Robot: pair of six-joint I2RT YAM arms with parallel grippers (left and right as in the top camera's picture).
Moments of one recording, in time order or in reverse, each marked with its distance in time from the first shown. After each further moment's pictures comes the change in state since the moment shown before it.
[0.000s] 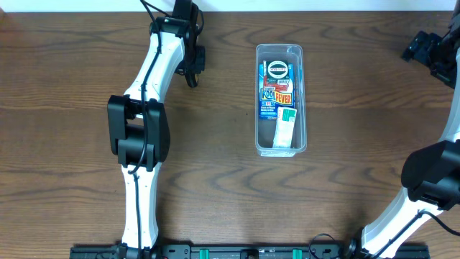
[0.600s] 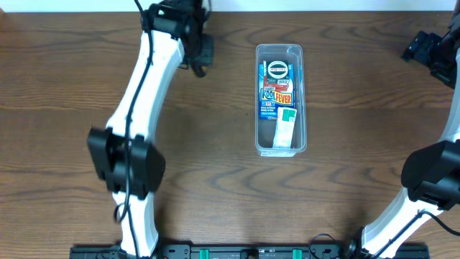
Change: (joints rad) left arm -0.102 -0.302 -0.002 -0.147 0.027 -0.013; right arm 0.000 0.000 0.000 0.000 0.000 0.000
